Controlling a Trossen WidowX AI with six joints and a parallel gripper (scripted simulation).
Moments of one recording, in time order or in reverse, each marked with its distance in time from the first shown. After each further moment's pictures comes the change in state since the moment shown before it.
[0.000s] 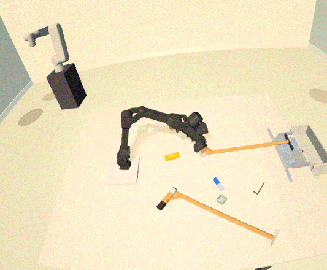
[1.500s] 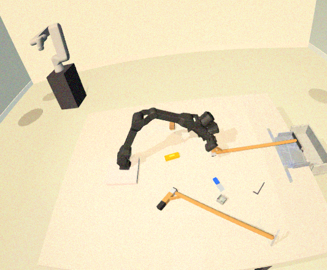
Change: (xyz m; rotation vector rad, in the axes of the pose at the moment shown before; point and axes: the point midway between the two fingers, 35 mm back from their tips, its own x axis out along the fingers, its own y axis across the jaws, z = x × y) arm 0.037 -0.005 0.048 -0.001 -0.010 0.001
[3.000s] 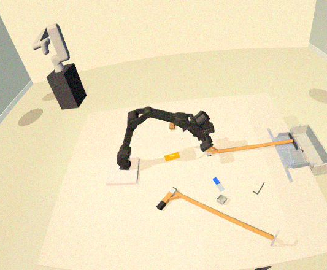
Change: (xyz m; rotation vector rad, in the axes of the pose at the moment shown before) arm -0.020 0.002 -0.018 -0.002 0.007 0.000
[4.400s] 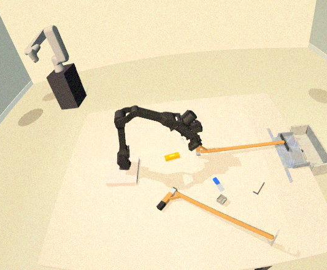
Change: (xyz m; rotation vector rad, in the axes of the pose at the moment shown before) arm -0.047 0.004 -0.044 -0.002 -0.001 0.002
